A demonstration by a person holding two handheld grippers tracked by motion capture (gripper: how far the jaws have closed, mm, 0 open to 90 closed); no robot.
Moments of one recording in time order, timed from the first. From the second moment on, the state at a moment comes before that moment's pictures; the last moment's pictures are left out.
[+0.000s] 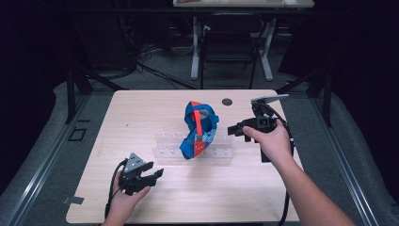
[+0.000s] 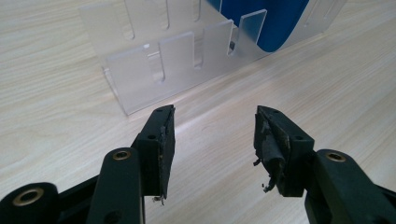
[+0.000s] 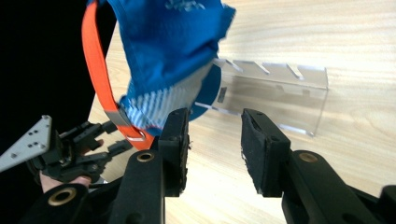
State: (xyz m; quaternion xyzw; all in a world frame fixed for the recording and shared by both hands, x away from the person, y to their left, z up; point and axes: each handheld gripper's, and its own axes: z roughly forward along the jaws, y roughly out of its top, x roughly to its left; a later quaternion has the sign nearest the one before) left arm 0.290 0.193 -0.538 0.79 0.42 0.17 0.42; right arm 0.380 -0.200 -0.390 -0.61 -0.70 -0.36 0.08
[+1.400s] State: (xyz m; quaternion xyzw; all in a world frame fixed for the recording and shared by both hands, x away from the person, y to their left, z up) left arm 0.289 0.211 -0.563 0.78 0.45 0.16 0.40; right arm 0.290 -0.226 -0.523 -0.60 -0.70 -0.39 0.00
